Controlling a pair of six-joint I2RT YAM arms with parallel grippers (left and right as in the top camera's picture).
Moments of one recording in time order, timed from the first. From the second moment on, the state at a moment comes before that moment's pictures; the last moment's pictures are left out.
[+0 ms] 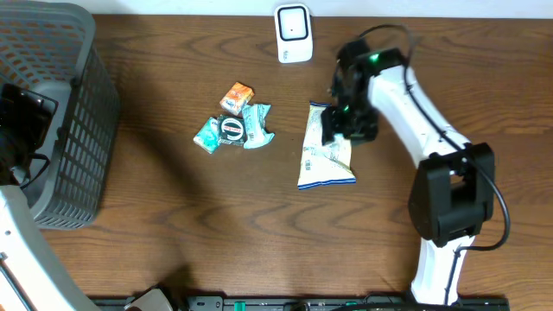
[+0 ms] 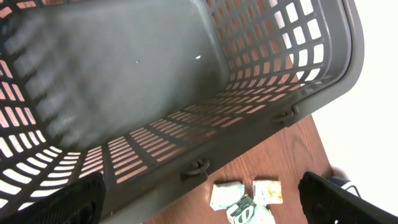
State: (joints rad) left arm 0.59 1.34 1.71 -1.26 0.12 -0.65; right arm 0.33 2.09 1.74 -1.27 -0.21 0.22
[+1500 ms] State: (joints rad) left arm 0.59 1.34 1.71 -1.26 0.12 -0.65; right arm 0.02 2.09 1.80 -1.30 -0.27 0.16
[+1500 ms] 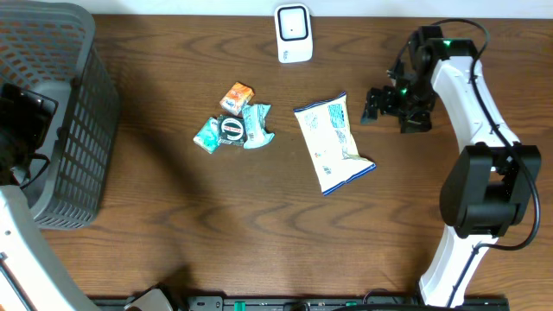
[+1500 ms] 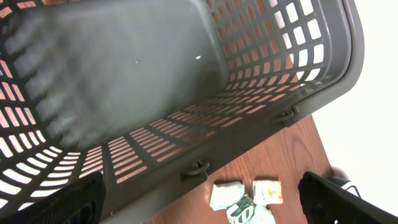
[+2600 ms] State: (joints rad) left arm 0.59 1.34 1.71 -1.26 0.12 -0.65; right arm 0.04 2.09 1.68 -1.17 -0.33 0.15
